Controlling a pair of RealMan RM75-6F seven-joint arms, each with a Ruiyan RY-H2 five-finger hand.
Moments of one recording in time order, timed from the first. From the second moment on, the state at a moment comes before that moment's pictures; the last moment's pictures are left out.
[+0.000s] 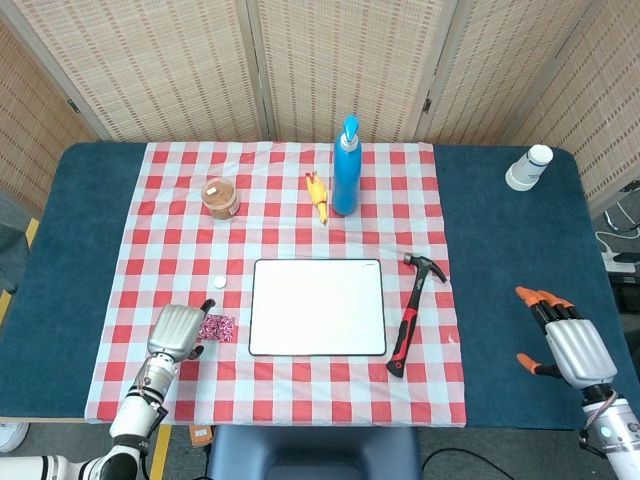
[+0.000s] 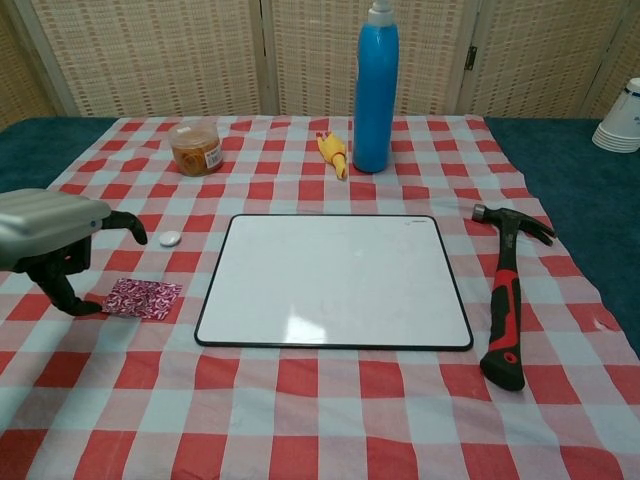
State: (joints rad) left arm -0.62 -1.44 -0.11 -1.87 0.75 1.21 0.95; right arm 0.16 -1.08 0.00 -1.56 -1.53 1.31 0.07
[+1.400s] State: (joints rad) left arm -0.72 -1.55 -0.06 -1.72 0.64 1.20 0.94; right arm 0.15 -1.07 0.01 -1.56 -1.53 1.35 0.09
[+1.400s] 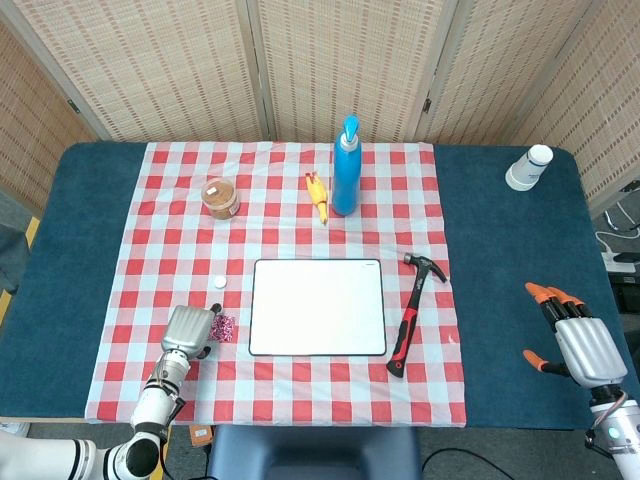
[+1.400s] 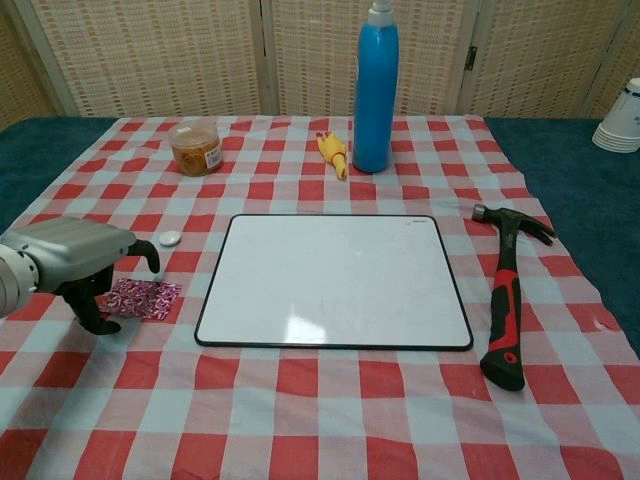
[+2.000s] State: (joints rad) left arm -0.74 -1.58 -0.06 -1.68 0.61 1.20 0.95; right arm 0.15 -1.07 0.01 -1.57 -1.52 1.35 0.08
